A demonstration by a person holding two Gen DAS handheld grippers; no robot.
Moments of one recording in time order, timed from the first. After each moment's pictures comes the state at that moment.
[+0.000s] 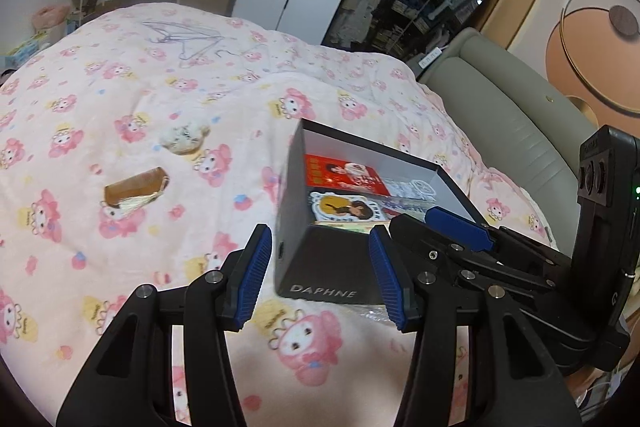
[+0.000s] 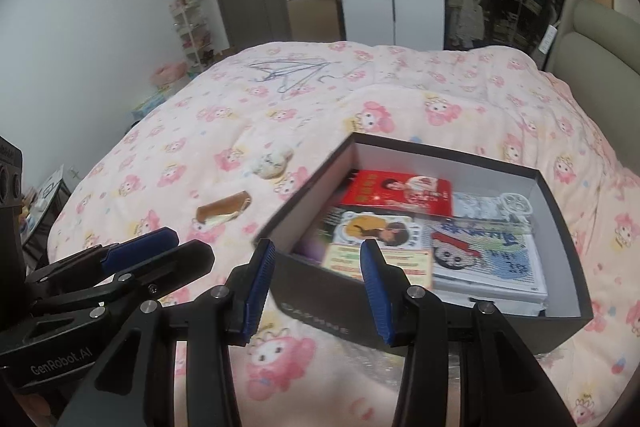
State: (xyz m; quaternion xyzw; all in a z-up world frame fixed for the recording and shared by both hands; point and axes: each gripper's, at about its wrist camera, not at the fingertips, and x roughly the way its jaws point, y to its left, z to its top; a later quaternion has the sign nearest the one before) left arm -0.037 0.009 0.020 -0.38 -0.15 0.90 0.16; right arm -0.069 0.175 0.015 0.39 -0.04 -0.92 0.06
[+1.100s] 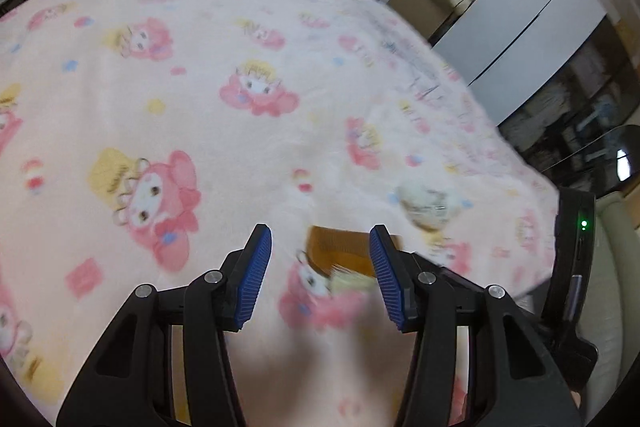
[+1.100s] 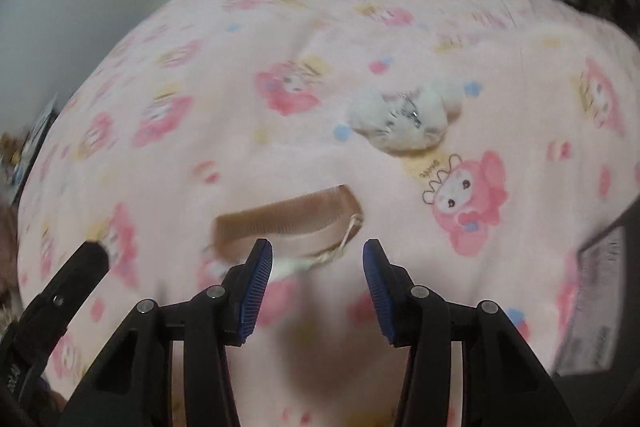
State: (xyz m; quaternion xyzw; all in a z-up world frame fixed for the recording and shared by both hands) left arm -0.164 -0.224 -0.158 -0.38 -0.33 0.86 -0.12; right arm -0.321 -0.007 -0.171 0.54 -0.01 -0.83 0.12
